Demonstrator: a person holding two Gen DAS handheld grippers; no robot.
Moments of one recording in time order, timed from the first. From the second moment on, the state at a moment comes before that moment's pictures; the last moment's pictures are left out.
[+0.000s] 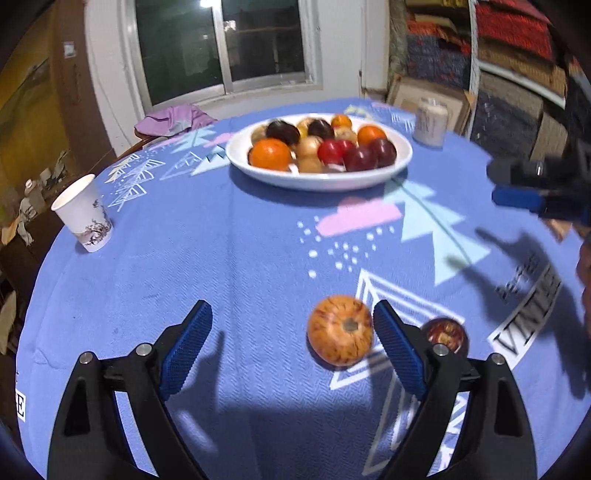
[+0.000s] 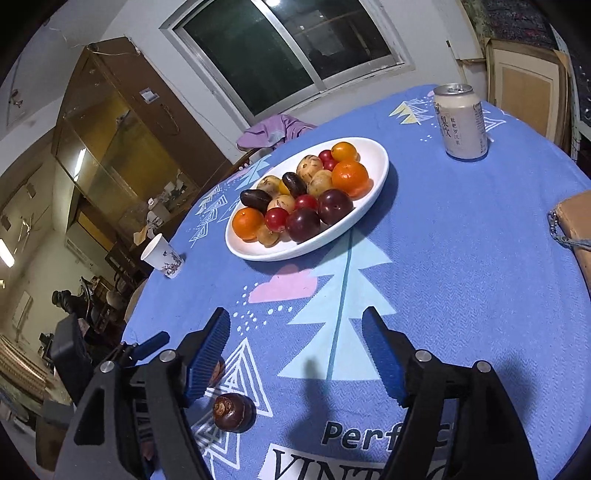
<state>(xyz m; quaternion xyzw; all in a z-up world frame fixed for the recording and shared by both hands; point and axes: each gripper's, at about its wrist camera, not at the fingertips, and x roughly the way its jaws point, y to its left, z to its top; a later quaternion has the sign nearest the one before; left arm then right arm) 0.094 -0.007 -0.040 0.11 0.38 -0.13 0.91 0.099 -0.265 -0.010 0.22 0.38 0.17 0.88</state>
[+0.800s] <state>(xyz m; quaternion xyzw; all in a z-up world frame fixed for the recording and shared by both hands) 0.096 -0.015 -0.044 0.09 0.39 -0.18 0.90 0.094 -0.244 -0.014 0.18 0.40 0.19 0.88</state>
